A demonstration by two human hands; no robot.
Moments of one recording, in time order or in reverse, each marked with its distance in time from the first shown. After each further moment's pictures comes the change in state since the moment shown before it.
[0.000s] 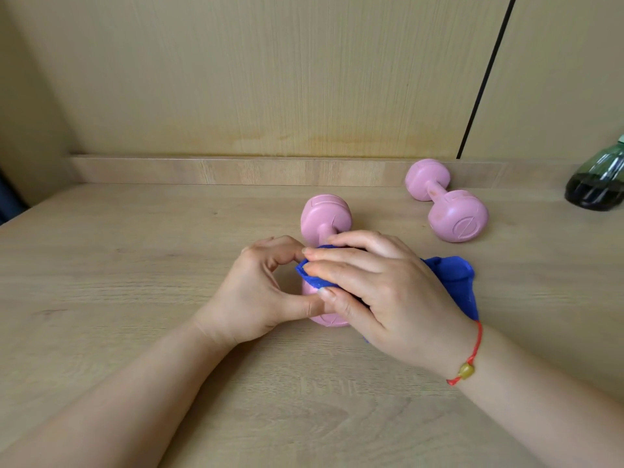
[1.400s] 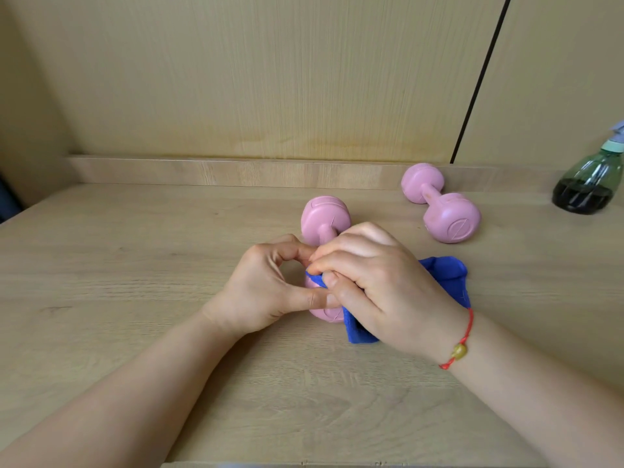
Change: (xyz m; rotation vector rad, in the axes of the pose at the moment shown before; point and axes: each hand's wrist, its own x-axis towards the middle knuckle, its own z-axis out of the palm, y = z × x) left_hand 0.001 0.002 0.000 -0.140 -0.011 -0.133; right_hand 0.012 -0.009 -0.006 0.118 -0.014 0.021
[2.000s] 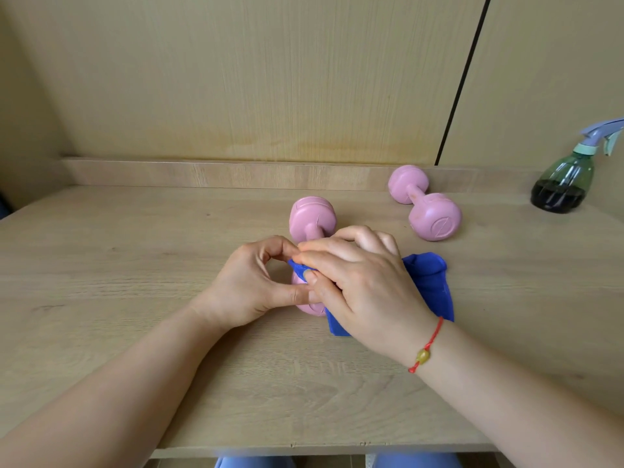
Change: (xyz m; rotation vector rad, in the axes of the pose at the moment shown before) left_hand -0.004 -0.004 -0.004 -0.015 -0.014 -0.036; right_hand -0.007 -0.015 0.009 -0.214 0.045 0.168
